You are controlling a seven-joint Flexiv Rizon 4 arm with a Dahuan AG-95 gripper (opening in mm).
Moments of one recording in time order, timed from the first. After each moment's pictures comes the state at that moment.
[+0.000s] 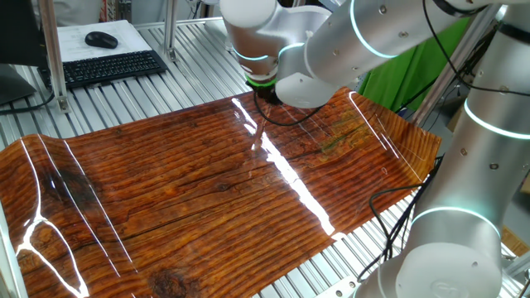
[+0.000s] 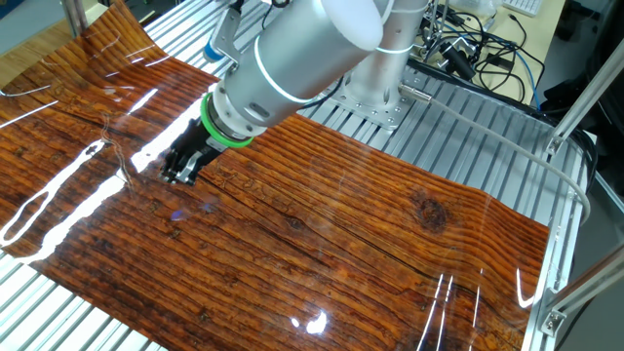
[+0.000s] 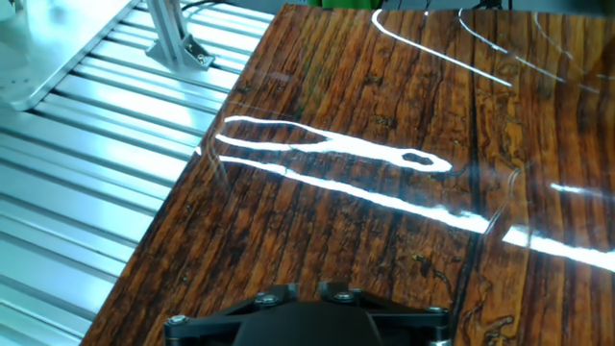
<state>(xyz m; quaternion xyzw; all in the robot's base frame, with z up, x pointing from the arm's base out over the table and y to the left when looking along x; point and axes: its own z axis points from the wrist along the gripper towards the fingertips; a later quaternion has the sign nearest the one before) 0.603 -0.159 0.141 0.53 0.79 -0.16 0.26</state>
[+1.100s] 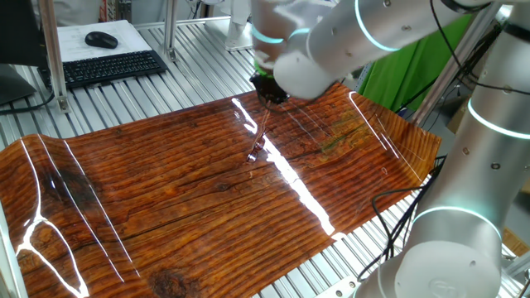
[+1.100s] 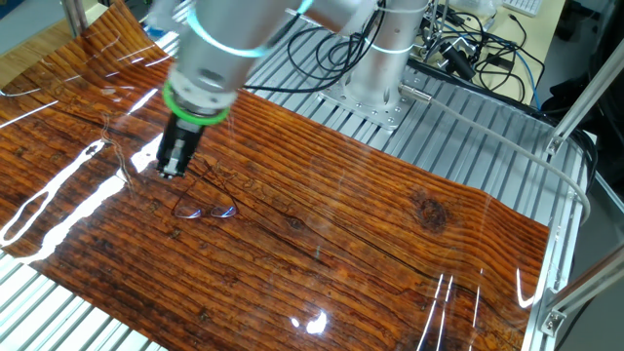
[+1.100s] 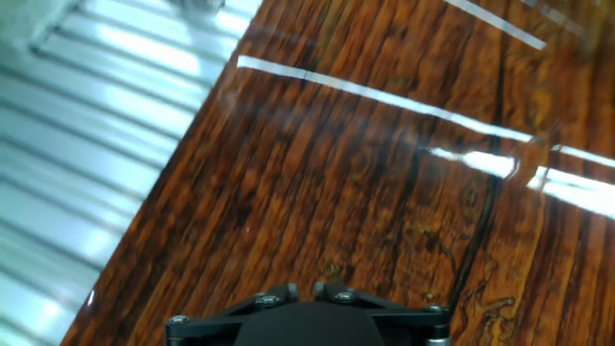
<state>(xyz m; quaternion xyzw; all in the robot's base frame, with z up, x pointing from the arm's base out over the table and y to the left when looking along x) 0.603 -0.161 0.138 0.50 0.85 -0.07 0.14</state>
